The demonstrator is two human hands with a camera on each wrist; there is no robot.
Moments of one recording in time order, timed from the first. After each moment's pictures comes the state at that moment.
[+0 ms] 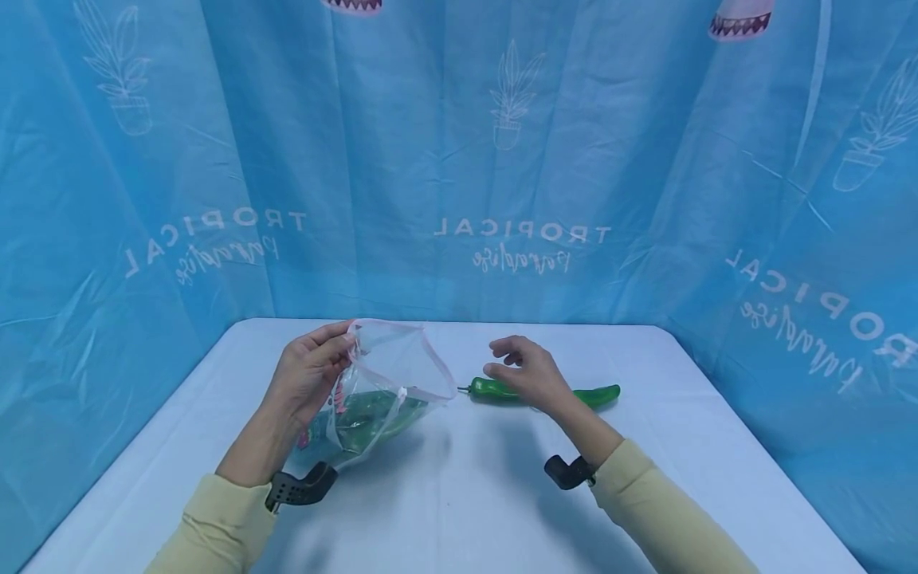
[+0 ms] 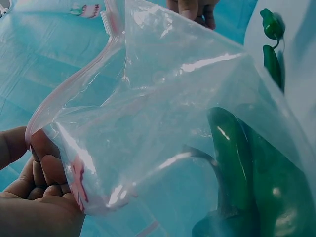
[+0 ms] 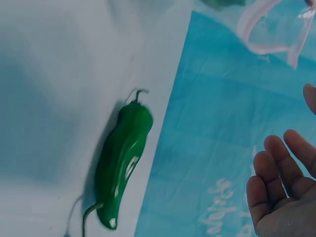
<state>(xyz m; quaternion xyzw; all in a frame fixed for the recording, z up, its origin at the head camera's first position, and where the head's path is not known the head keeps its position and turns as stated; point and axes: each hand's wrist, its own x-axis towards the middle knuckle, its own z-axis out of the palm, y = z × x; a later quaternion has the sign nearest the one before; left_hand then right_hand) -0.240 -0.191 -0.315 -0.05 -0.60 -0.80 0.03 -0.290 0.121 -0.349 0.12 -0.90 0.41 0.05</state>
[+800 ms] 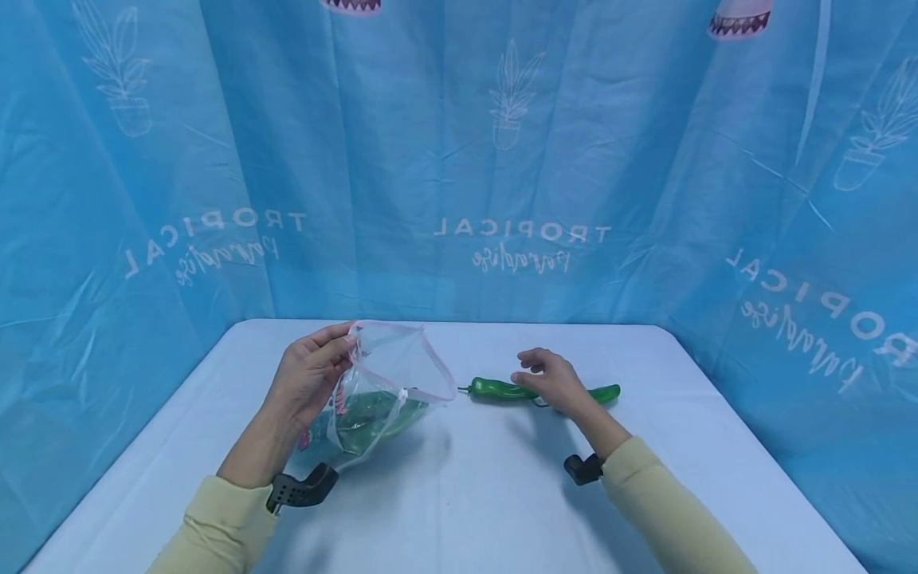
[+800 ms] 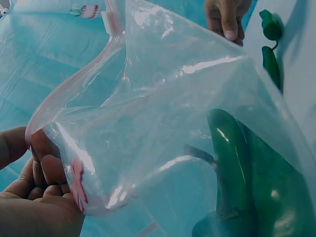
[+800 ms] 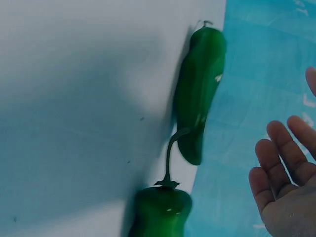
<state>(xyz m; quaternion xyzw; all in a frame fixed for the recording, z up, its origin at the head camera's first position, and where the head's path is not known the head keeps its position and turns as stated) -0.242 -0.191 -0.318 -0.06 -0.60 -0.80 0.03 -0.323 0.164 -0.389 0.06 -0.92 0.39 0.00</state>
